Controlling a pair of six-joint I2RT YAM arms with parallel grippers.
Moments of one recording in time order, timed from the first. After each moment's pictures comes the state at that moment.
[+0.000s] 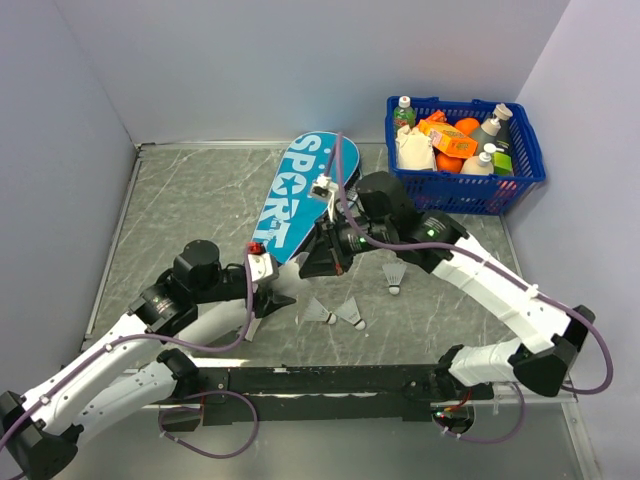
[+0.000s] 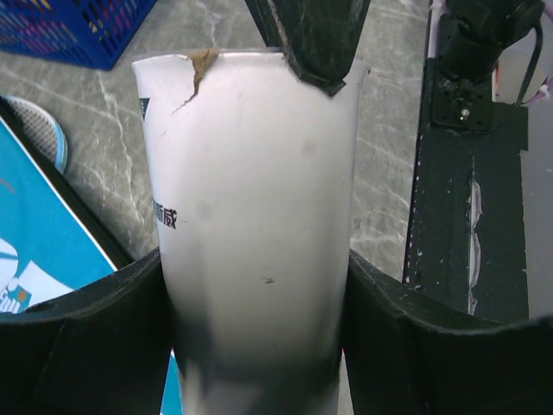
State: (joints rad) left arm -0.70 0.75 0.70 -0.25 0.56 0.26; right arm 0.83 1.31 1.42 -0.68 -0.66 0.38
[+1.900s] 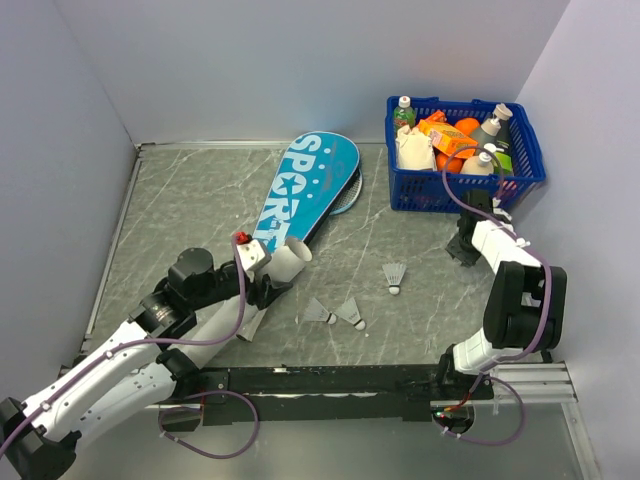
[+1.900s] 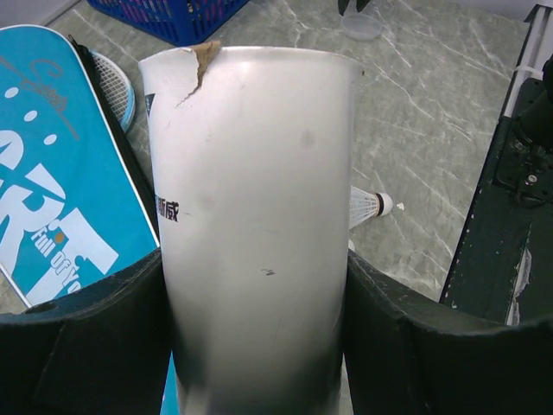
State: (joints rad) left arm -0.70 0.70 0.61 -0.12 0.35 0.09; right arm -0.14 1.53 0.97 -0.61 0.31 0.64
